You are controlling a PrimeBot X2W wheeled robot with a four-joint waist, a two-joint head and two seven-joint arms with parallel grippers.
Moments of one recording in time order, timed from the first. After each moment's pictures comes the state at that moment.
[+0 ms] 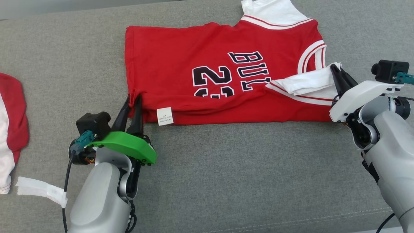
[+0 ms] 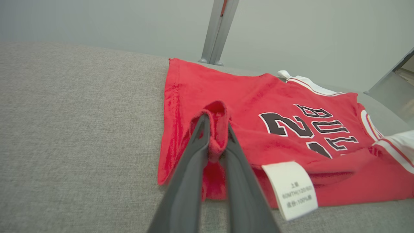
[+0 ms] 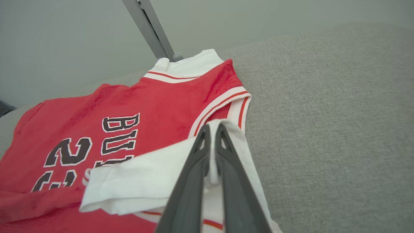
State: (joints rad) left arm -0.45 0.07 -0.25 0.49 -0.46 -0.06 -0.18; right arm -0.72 -0.33 0.32 0.78 0.71 0.13 -0.09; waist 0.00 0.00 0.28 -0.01
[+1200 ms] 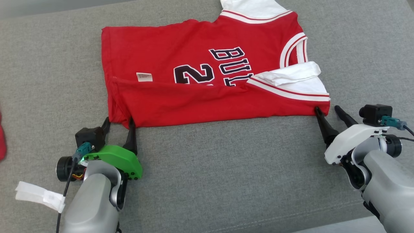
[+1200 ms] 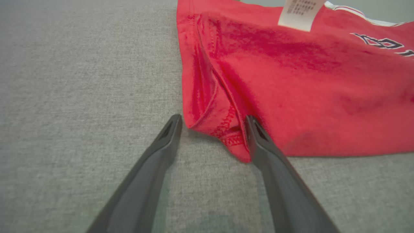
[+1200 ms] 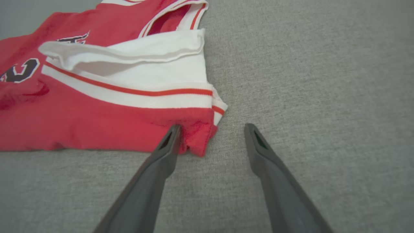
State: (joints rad) left arm -0.51 0.11 -0.25 0.80 -0.38 -0.03 -0.26; right arm -0.60 -0.40 0.58 0.83 0.85 0.13 -0.26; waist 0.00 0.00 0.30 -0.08
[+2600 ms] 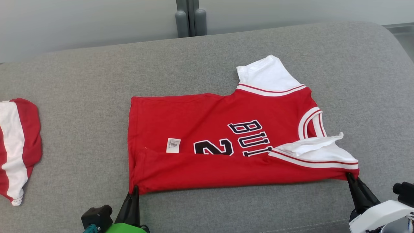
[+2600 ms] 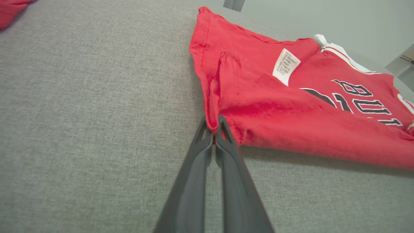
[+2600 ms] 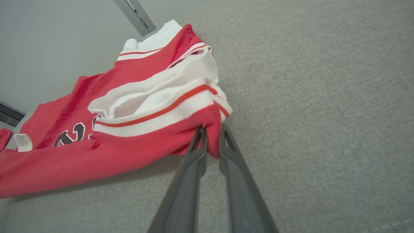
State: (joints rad) left arm 0.02 0.07 -0.21 0.36 -0.45 -0.02 -0.23; right arm 0.04 -0.36 0.15 0.31 0.78 0.13 -0.17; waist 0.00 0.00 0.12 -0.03
